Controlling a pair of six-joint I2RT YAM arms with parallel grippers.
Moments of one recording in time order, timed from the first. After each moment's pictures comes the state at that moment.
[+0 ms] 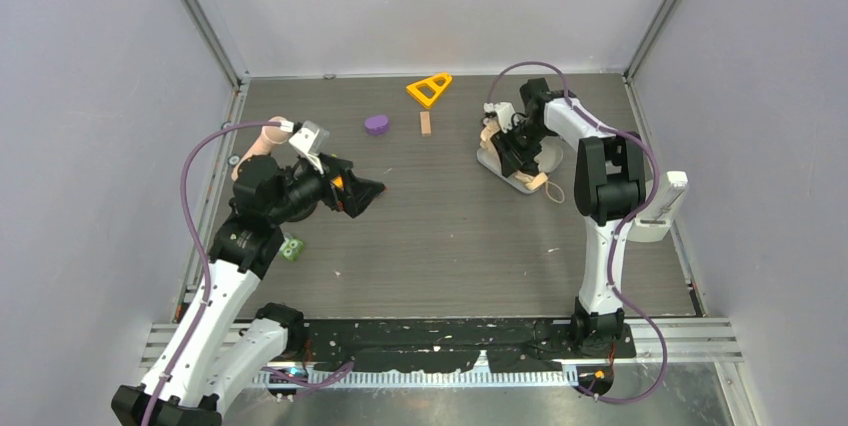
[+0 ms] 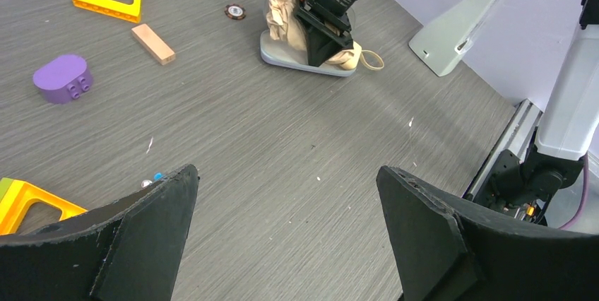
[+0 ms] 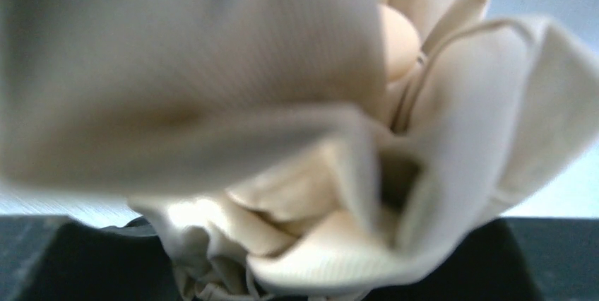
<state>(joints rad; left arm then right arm) -0.30 0.78 0.80 -0.19 0.53 -0.21 0.16 2.17 1.70 -0.88 -0.36 -0.55</state>
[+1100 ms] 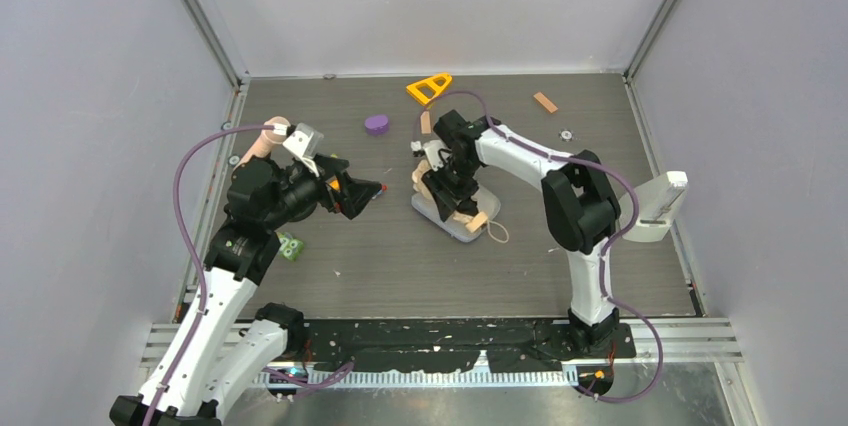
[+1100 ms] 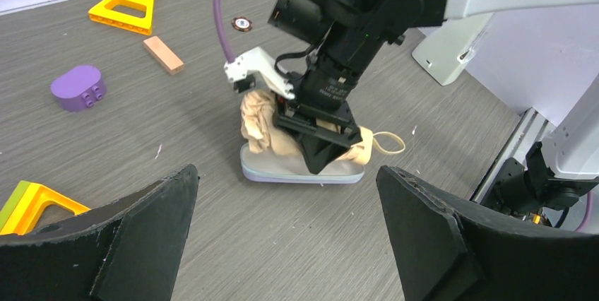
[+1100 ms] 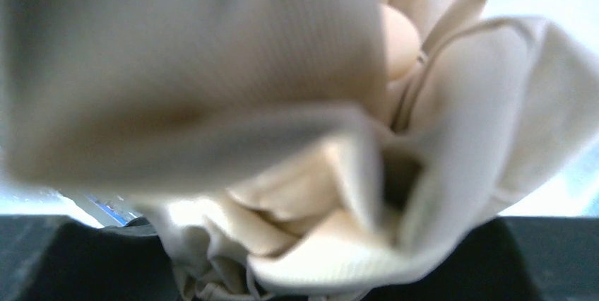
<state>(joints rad) -0.30 0.73 0.80 -0.19 0.51 -0.21 0.62 2.06 1.59 -0.91 -0.35 -0.15</state>
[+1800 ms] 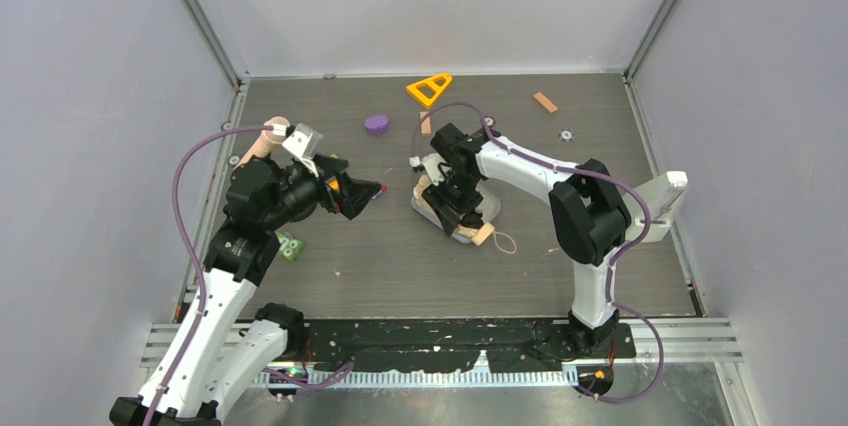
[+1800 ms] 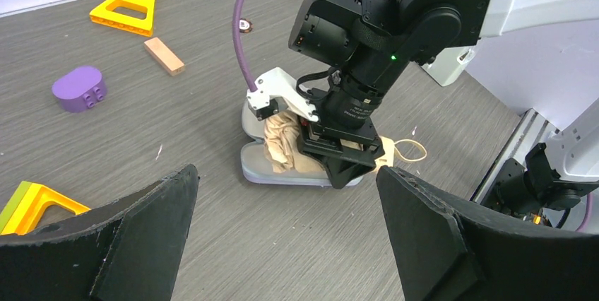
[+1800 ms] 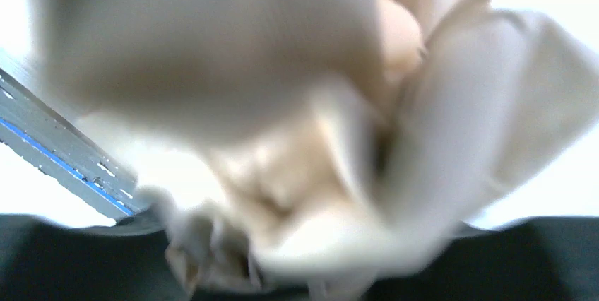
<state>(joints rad) -0.30 0.73 0.80 -0.20 0.51 -0.21 0.67 1.94 1.48 -0.94 -0.29 -0.15</state>
